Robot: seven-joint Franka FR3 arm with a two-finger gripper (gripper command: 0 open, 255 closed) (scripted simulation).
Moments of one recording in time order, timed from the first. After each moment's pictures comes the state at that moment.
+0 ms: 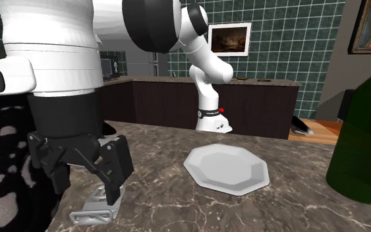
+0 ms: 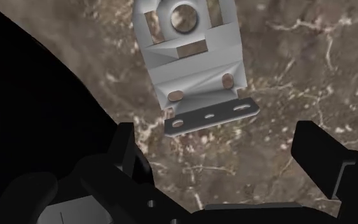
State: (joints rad) arm 0.37 0.82 0.56 -1.18 -0.43 1.90 0.02
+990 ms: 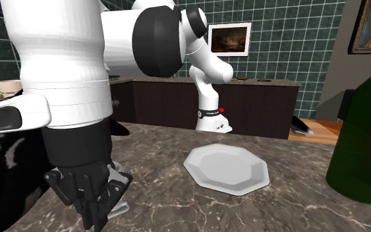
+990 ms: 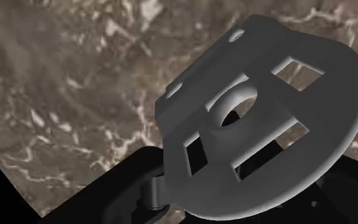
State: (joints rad) arm 0.37 0.84 0.55 -1.24 -0.43 2.01 0.04
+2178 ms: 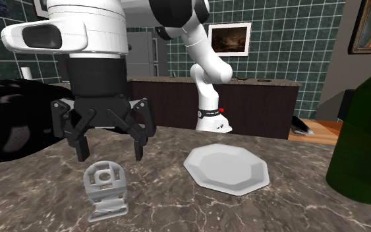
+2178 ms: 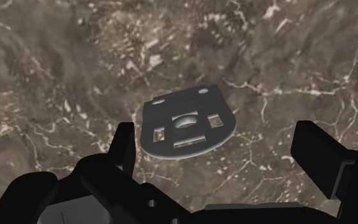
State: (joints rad) arm 0.26 0.63 0.65 -1.41 -0.39 1.91 -0.19
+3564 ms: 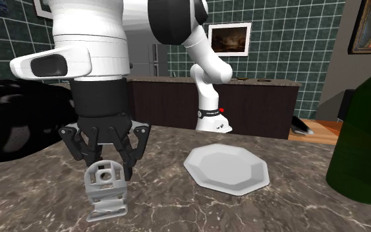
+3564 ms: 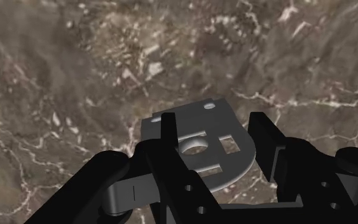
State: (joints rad) arm 0.25 0.65 0.64 -1.44 -0.41 1.97 -0.19
